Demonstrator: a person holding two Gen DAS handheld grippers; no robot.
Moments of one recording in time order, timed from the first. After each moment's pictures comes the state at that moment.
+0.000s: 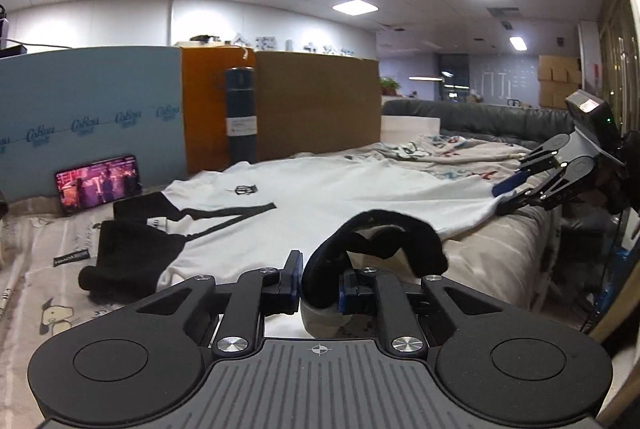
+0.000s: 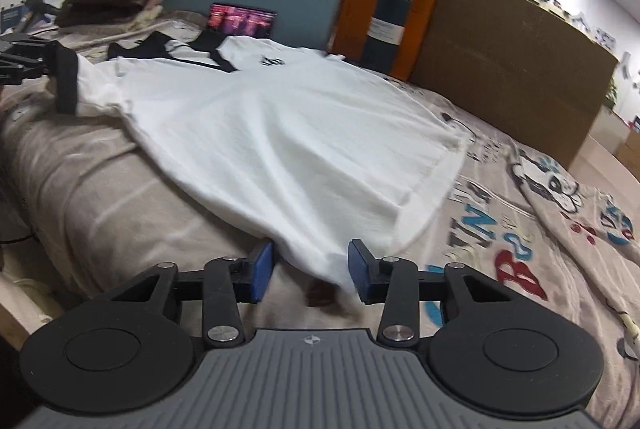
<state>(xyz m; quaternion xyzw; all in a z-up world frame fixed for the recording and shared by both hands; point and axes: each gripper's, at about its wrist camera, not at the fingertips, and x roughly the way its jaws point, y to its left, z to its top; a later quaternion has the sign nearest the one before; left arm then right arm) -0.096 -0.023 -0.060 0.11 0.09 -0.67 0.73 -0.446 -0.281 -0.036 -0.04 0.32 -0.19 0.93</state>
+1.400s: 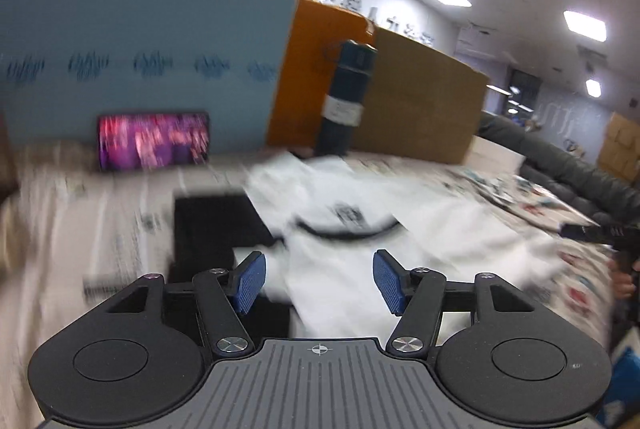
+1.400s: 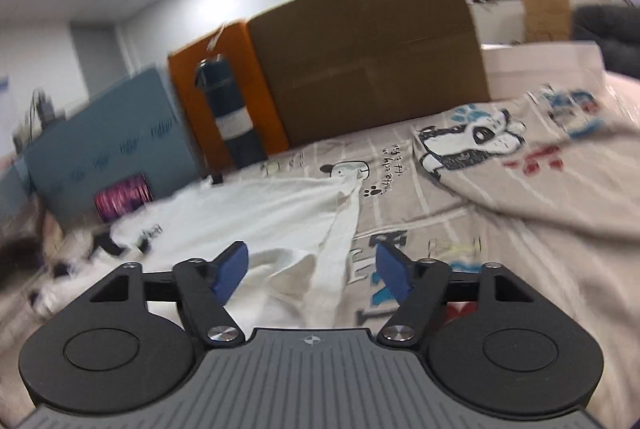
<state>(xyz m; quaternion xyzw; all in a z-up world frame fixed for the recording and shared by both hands) 0.021 -0.092 -0.023 0.06 0.25 -0.62 0.74 -0.463 -0.393 -0.014 0.26 0.10 -0.30 0.91</state>
